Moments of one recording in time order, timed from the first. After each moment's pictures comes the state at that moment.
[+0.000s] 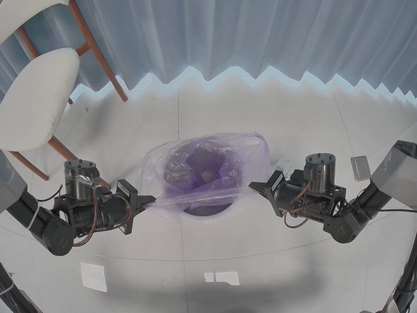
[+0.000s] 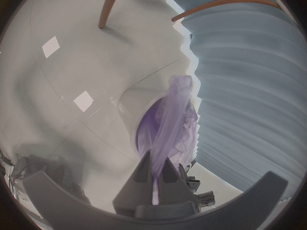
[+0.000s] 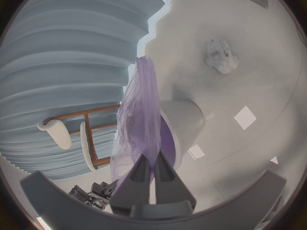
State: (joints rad) left arm -0.30 1.86 -0.55 -0.88 -0.33 -1.35; right arm 0.35 2.08 -0.80 -0.95 0.20 1.12
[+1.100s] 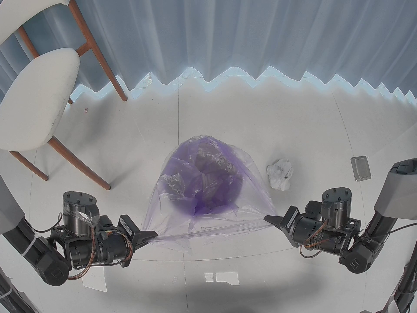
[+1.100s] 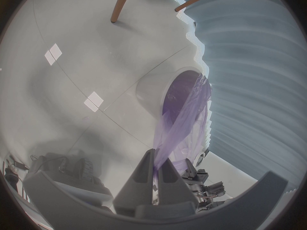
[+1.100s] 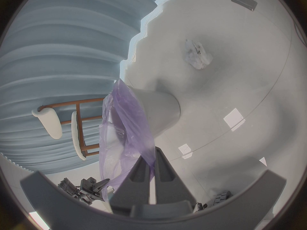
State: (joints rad) left arm -0.39 1.80 -0.29 -0.96 -0.27 -1.26; right arm 0.35 2.06 -0.41 -1.22 0.16 1.05
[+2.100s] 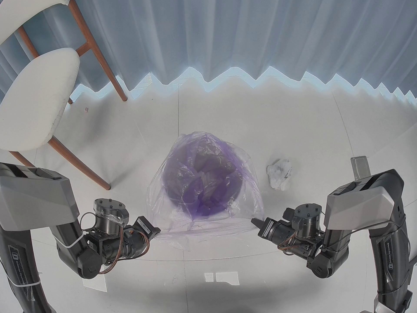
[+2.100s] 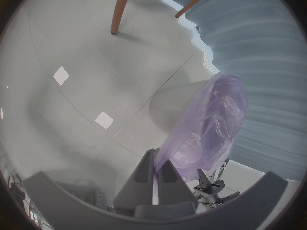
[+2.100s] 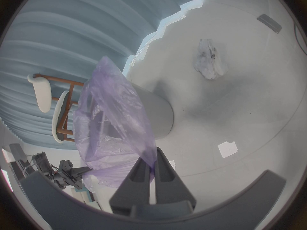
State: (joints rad) left arm -0.37 2.16 -0.42 -1.16 -0.10 -1.13; right arm 0.35 2.46 -0.59 -1.50 0.11 0.77
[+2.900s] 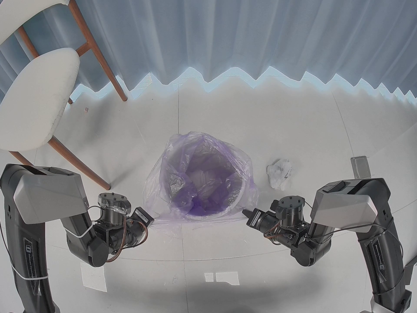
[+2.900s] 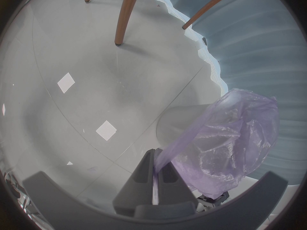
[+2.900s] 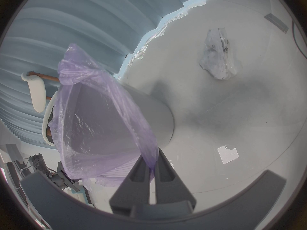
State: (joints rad) left arm -0.28 2.30 -0.57 -1.15 -0.03 -1.10; right arm 0.32 2.58 -0.89 -1.33 0.09 0.74
